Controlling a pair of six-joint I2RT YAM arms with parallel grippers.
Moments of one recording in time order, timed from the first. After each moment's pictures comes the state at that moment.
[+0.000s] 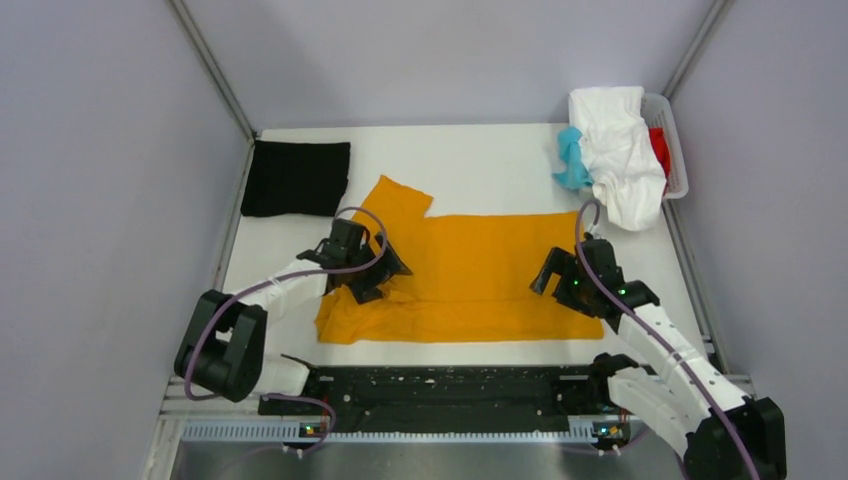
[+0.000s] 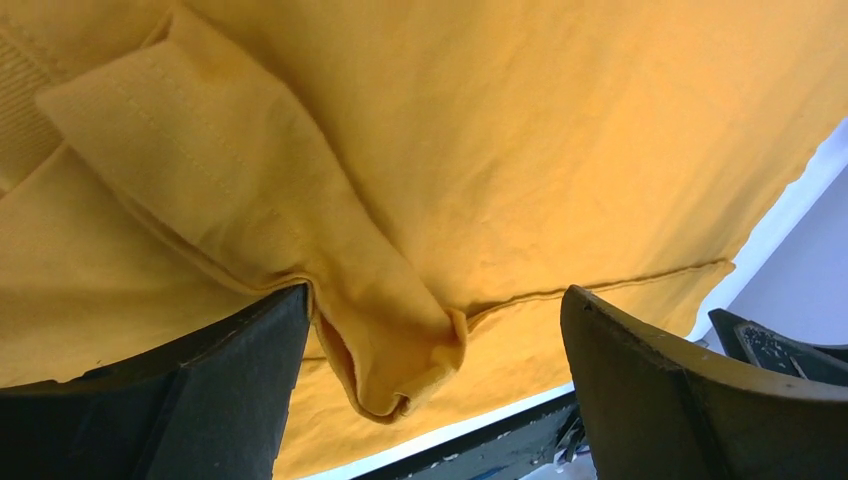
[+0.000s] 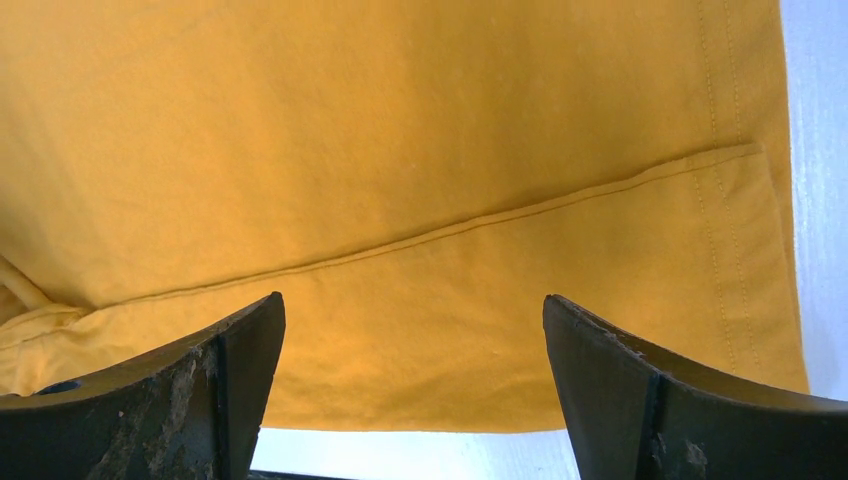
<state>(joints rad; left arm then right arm) -0.38 1.35 0.63 -0.25 0.26 -0.97 0.30 0.86 0.50 -0.55 0.02 0.67</state>
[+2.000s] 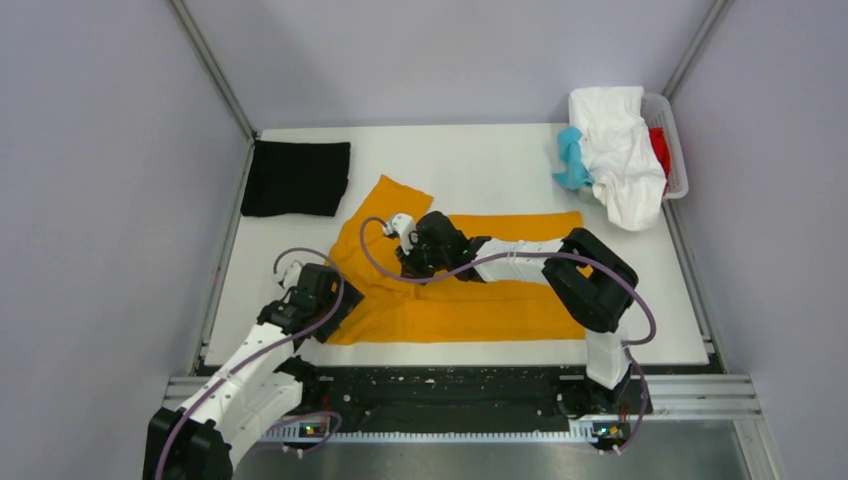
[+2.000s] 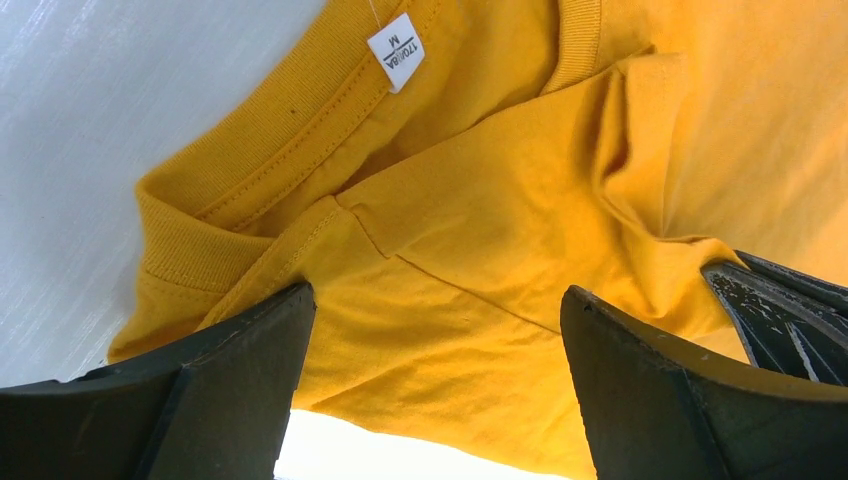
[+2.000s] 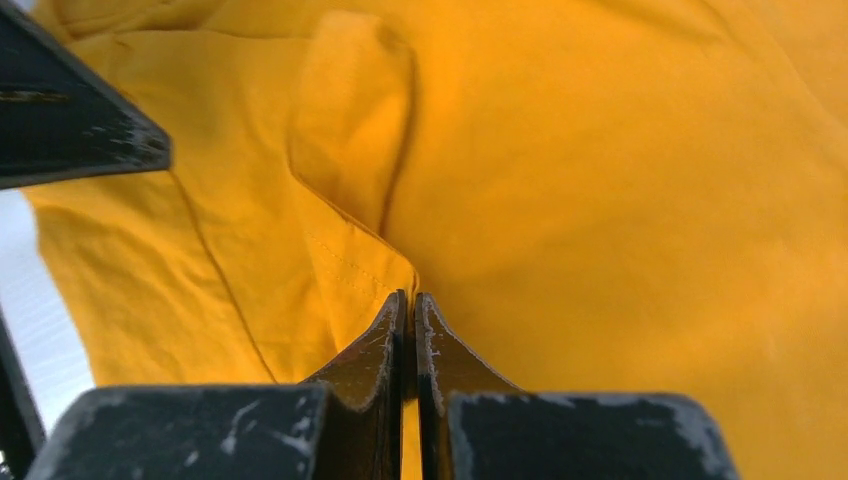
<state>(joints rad) -0.33 0.80 0.38 -0.59 -0.15 -1.13 0.91 1.94 1.19 0.07 -0.32 -0.06</state>
